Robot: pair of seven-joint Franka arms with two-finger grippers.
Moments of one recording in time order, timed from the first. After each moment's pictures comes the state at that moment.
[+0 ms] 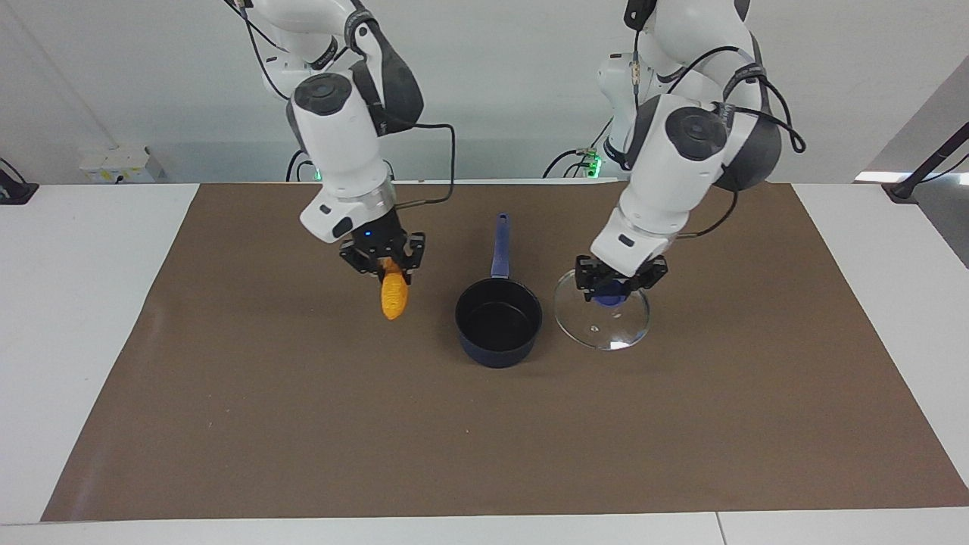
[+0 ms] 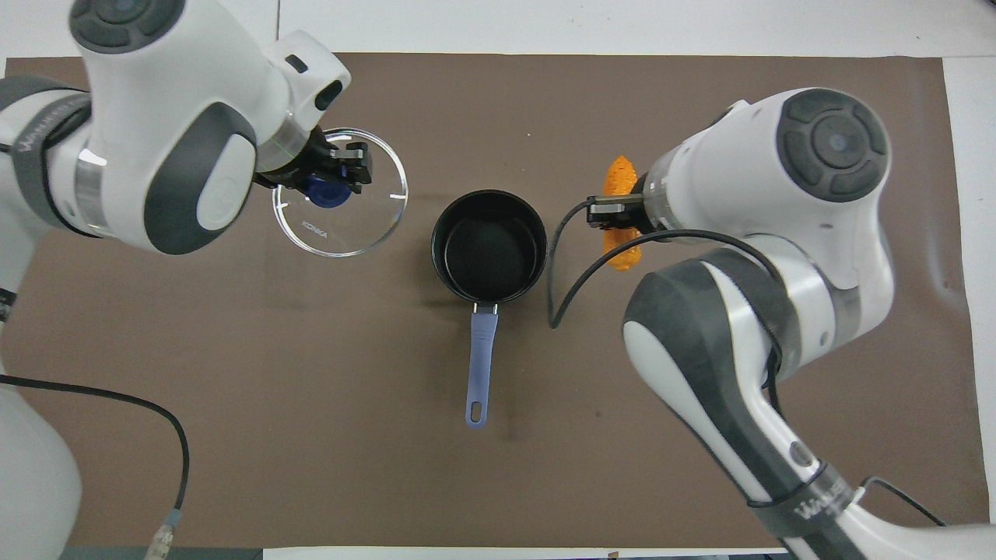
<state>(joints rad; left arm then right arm) -0.29 0.36 -0.04 -1.39 -0.06 1.74 -0.26 0.10 0.18 0.36 -1.69 0.02 2.03 0.46</state>
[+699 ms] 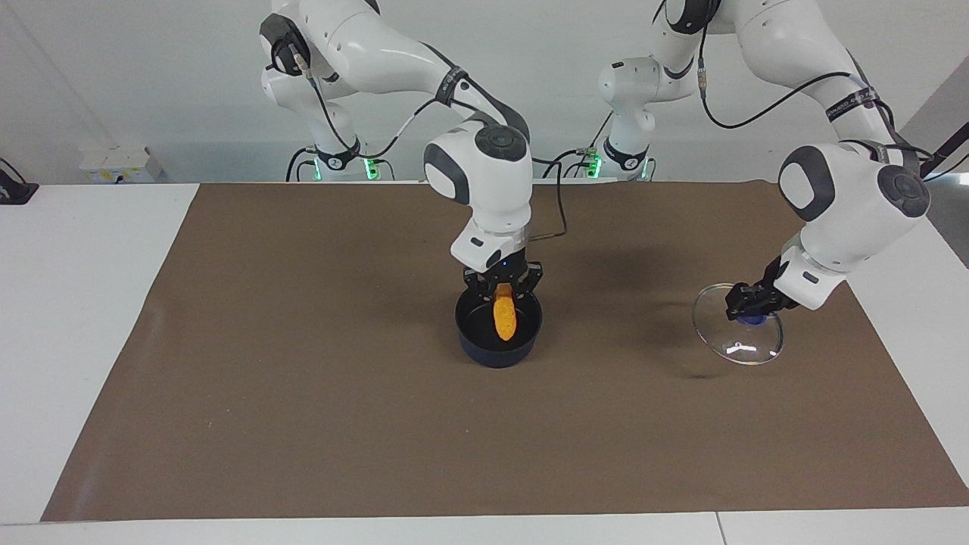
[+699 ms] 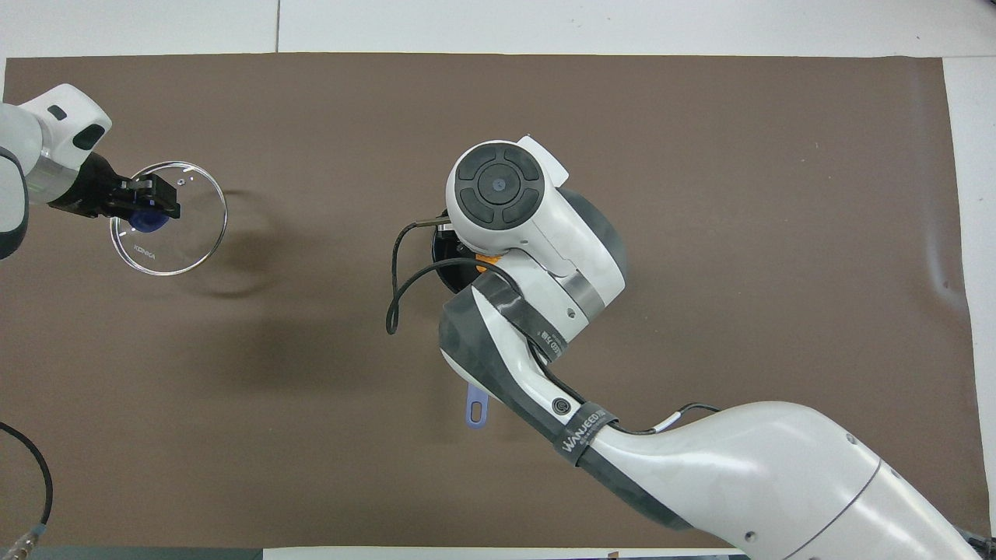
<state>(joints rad) 0.08 0.31 -0.03 -1.71 -0.07 1.98 0.08 0.33 0.56 0.35 -1.44 -0.24 2.06 0.71</state>
